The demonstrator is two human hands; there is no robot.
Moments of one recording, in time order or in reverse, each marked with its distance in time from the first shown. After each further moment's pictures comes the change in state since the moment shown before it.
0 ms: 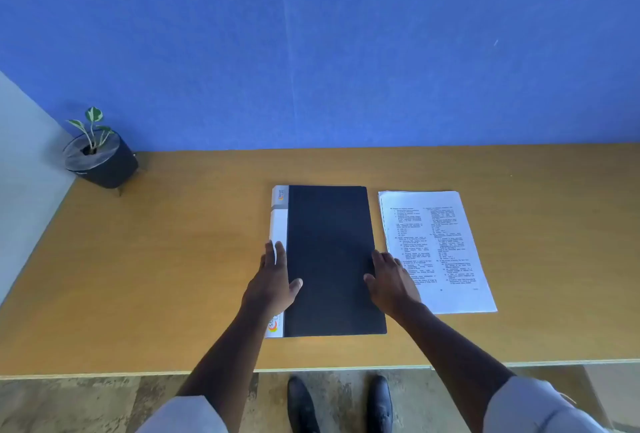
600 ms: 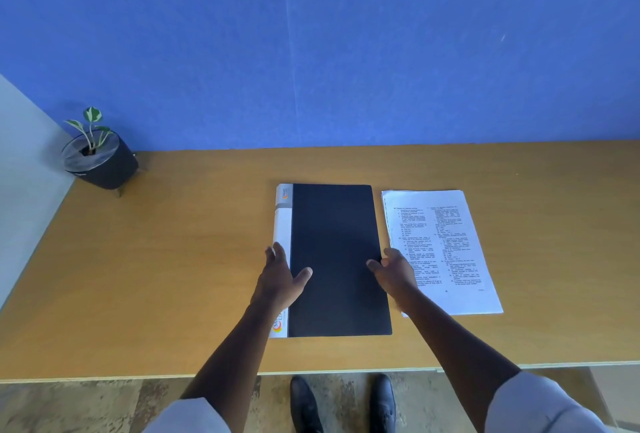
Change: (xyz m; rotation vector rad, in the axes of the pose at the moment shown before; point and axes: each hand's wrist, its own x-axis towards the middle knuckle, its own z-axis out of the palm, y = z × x) left_hand 0.011 0.005 0.003 -0.300 -0.006 -0.136; right_hand 0.029 0.002 0.004 0.684 -0.022 0.415
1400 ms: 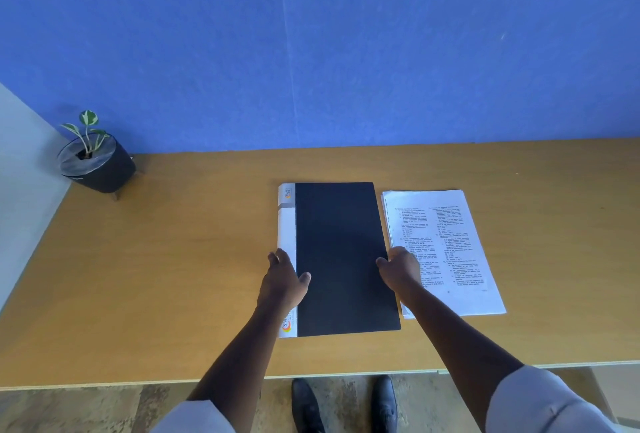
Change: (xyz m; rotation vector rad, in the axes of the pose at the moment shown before) left_hand 0.010 0.010 0.007 0.114 -0.003 -0.078; right_hand 0.012 -0.008 -0.008 -0.176 0.107 0.034
